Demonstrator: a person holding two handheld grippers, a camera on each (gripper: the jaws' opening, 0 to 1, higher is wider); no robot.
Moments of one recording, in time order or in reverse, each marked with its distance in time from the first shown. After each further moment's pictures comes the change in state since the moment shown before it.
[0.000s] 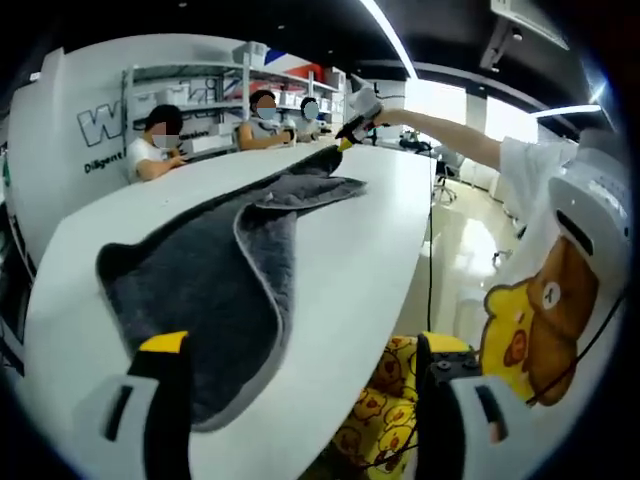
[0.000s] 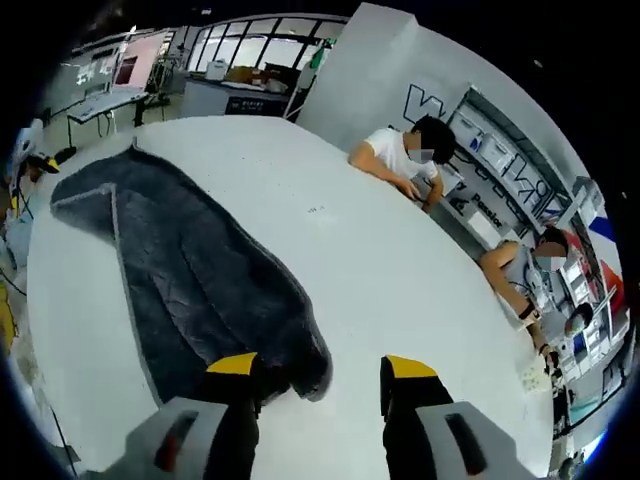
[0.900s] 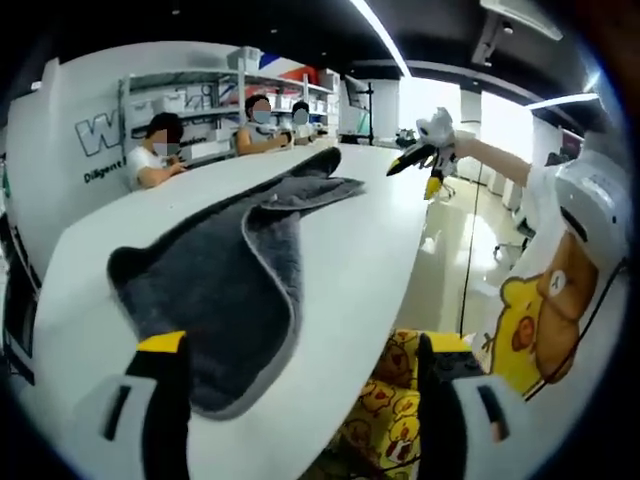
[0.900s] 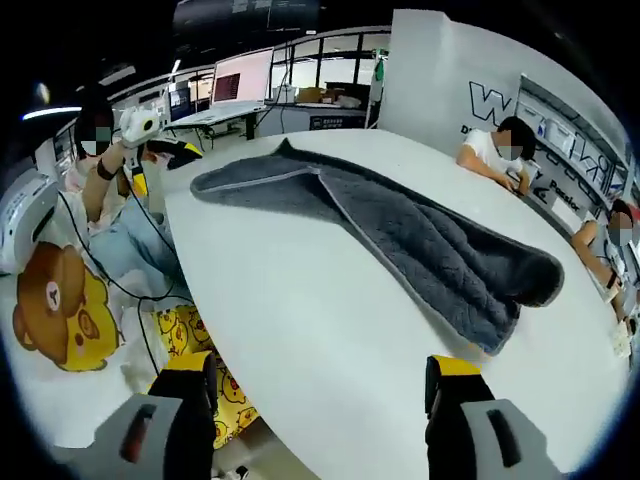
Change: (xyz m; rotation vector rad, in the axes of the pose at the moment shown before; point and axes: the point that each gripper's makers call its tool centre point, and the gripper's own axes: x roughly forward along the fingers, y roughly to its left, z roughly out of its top) left arm -0.026 0.010 -0.005 0.040 -0.006 0.024; right arm -0.092 0.264 -0.045 0.147 0.018 0.427
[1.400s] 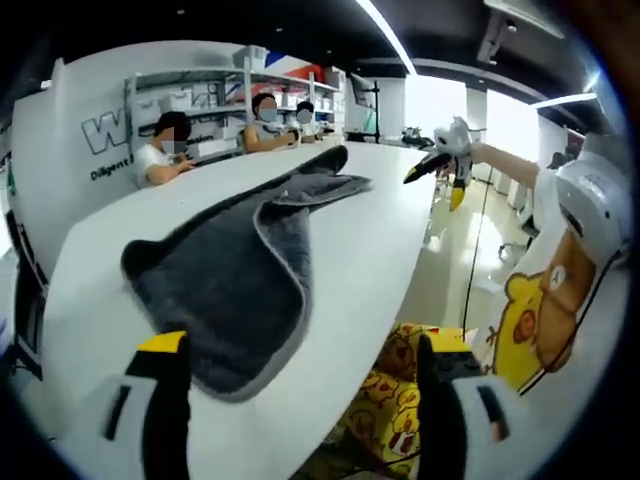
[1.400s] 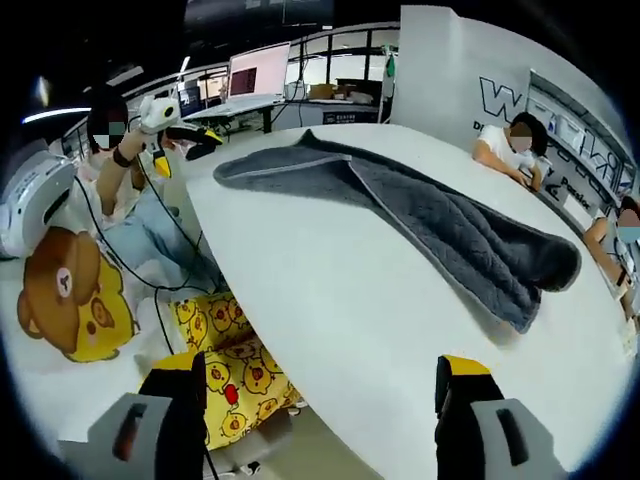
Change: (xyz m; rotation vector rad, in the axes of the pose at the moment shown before) left arm -0.009 0.006 -0.006 -0.012 0.013 0.013; right arm -0.003 0.028 -0.019 -0.018 0.016 0.032
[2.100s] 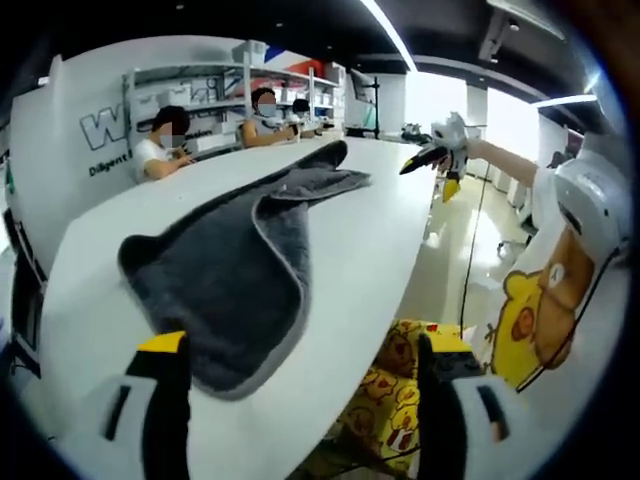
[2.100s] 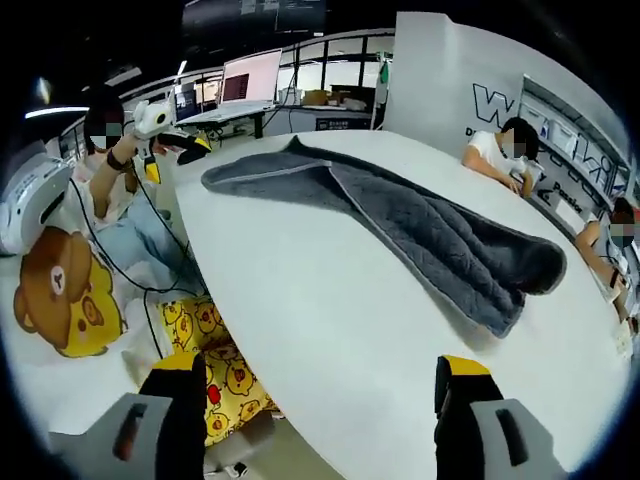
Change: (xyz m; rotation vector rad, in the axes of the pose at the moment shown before) left arm 0.003 0.000 -0.003 -0.003 0.027 0.000; right arm -0.005 -0.033 0.002 -0.019 -0.021 -0.038
